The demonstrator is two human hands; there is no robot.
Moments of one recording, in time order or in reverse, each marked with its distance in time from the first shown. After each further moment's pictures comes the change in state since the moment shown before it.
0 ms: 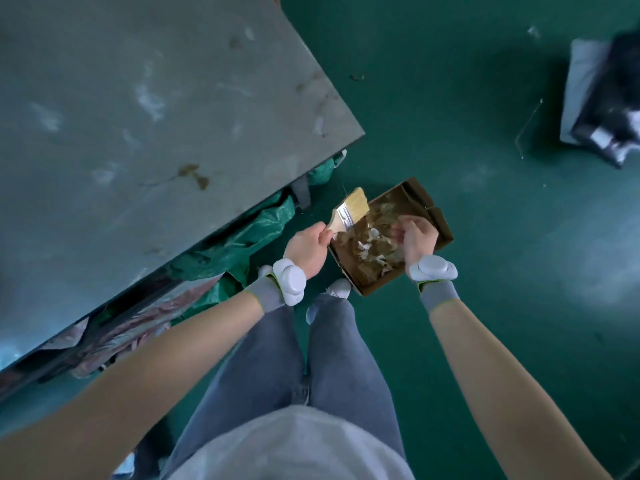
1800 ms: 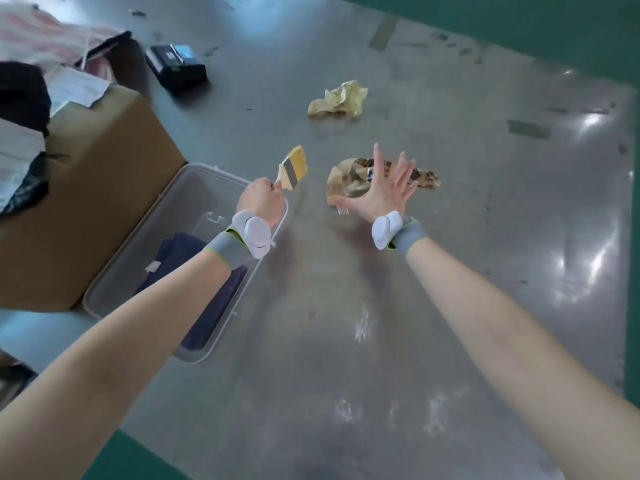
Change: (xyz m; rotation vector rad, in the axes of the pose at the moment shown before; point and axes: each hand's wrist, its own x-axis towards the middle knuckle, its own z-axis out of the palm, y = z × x) left_hand 0.051 -0.311 -0.563 -0.382 1.005 -0.730; right_hand -0.240 -0.230 0.738 -1.159 -0.862 -1.401
